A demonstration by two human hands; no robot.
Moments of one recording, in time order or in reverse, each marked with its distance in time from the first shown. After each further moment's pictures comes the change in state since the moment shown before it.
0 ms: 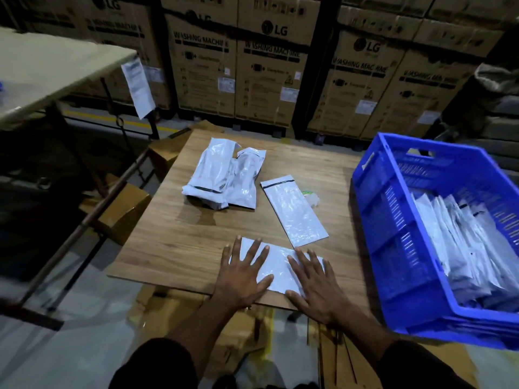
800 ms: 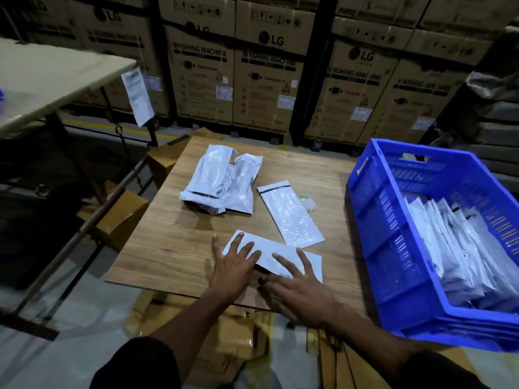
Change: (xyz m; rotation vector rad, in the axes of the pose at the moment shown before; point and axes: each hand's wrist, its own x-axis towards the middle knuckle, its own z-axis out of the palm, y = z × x) left_hand 0.013 -0.011 -0.030 0.134 0.211 0.088; right_hand 0.005 -0.029 -0.040 -0.215 0.367 -0.482
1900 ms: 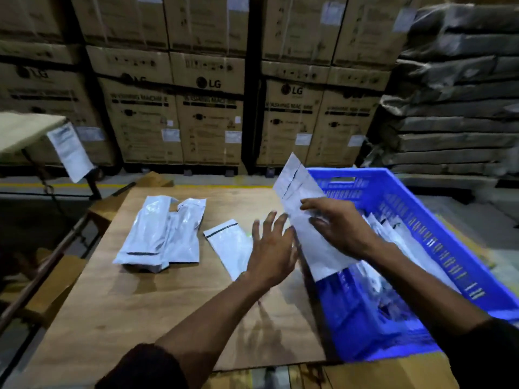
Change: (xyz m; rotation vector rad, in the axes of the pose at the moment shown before) left_hand 0.179 0.155 -0.101 -0.225 0.190 0.183; right_hand -0.030 0.193 -0.175 0.383 0.409 0.565
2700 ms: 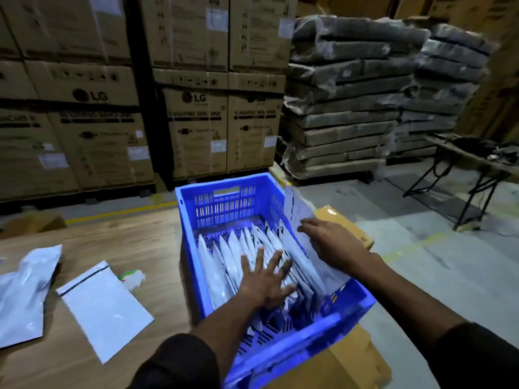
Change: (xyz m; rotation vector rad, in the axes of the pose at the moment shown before) left_hand 0.105 0.229 0.127 0.024 -0.736 0.242; right_hand -0.135 0.172 -0.173 -0.574 -0.307 0.312
